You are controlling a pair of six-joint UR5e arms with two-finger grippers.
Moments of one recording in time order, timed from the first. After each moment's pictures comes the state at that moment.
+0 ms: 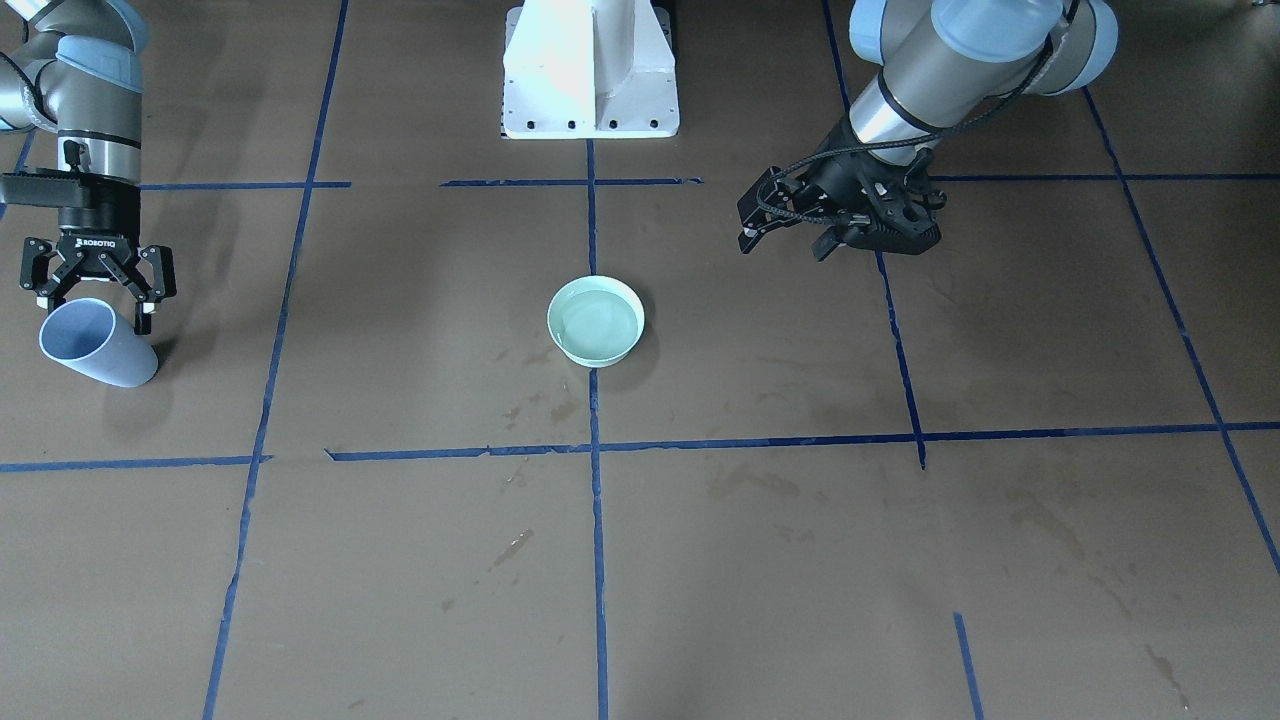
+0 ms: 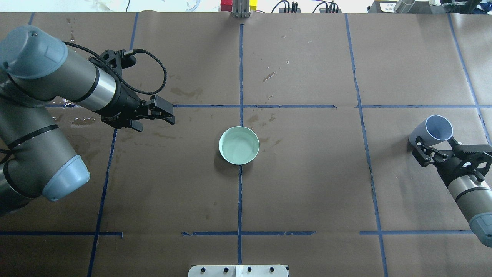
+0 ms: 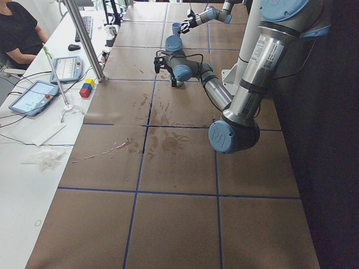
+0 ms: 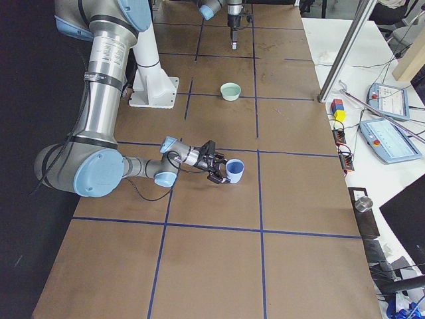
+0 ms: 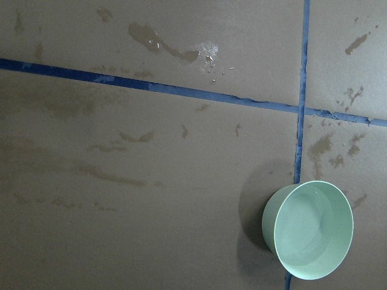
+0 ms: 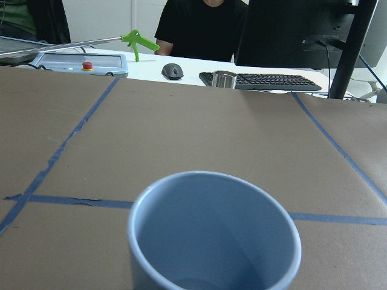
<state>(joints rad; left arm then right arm) -0.76 -1.97 -1.92 -1.84 -2.18 -1.28 0.33 -1.87 1.64 -0.42 0.73 1.25</state>
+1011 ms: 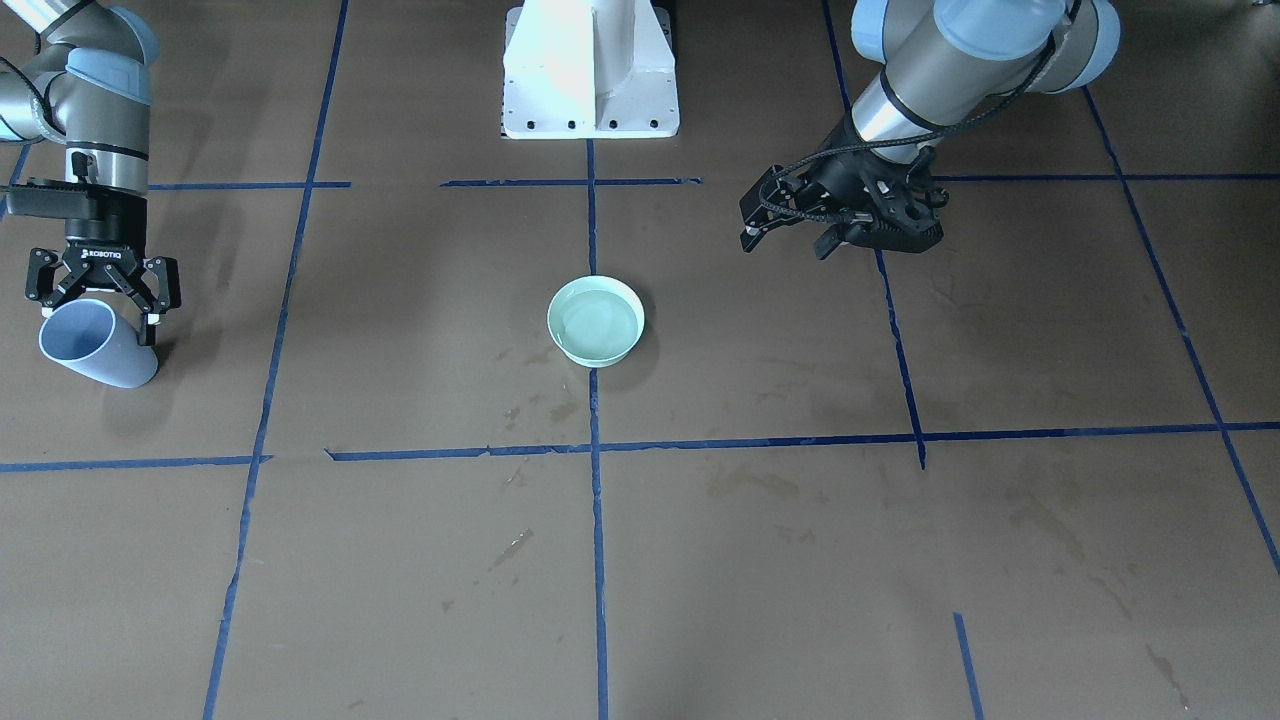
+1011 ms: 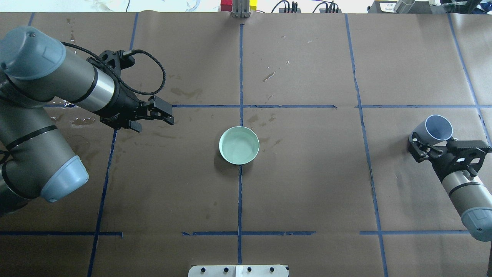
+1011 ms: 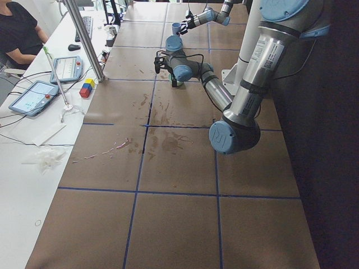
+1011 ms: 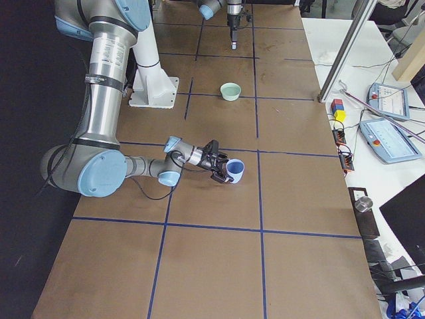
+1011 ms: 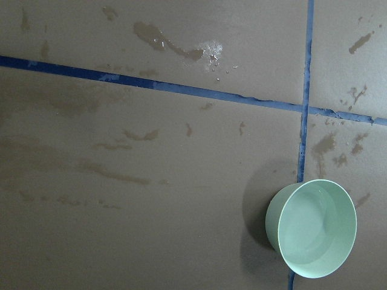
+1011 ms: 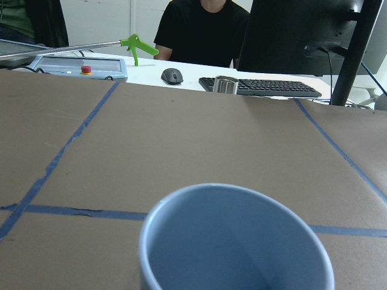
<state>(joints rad) -0.76 -1.97 -1.92 -1.84 -2.18 -1.28 0.36 -1.82 1.60 -0.43 0.73 1.22</state>
